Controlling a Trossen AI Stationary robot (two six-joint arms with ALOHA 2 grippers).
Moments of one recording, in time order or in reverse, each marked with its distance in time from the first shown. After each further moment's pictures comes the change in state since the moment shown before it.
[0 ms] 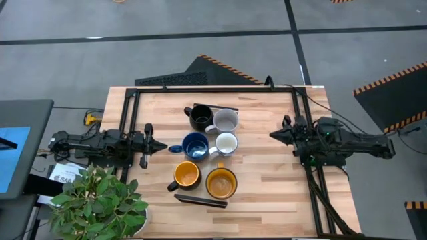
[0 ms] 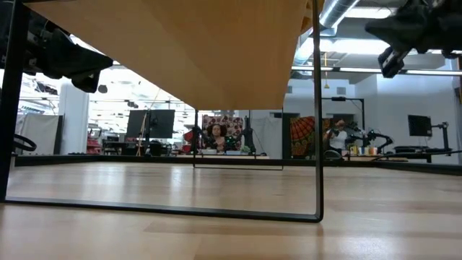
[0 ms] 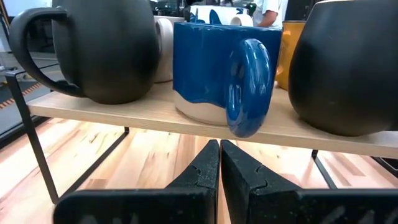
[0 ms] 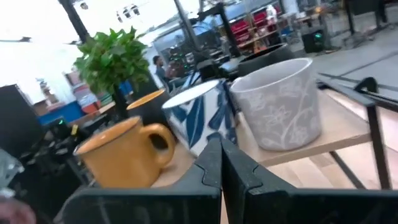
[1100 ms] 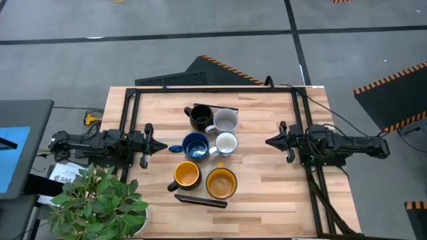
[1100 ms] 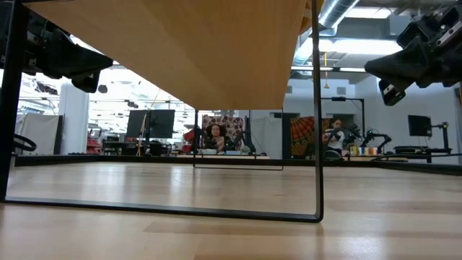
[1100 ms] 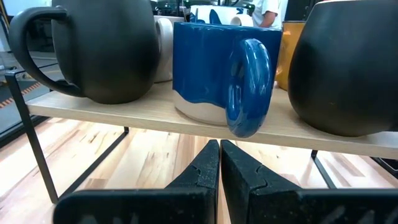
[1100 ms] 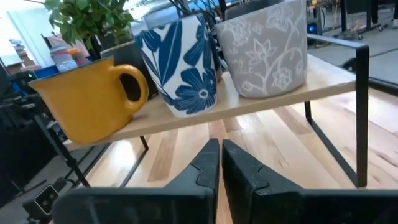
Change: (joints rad) left arm 0.000 0.000 0.000 0.000 0.001 -0.005; right arm 0.036 -0.117 -0.193 -0.023 0.044 -0.122
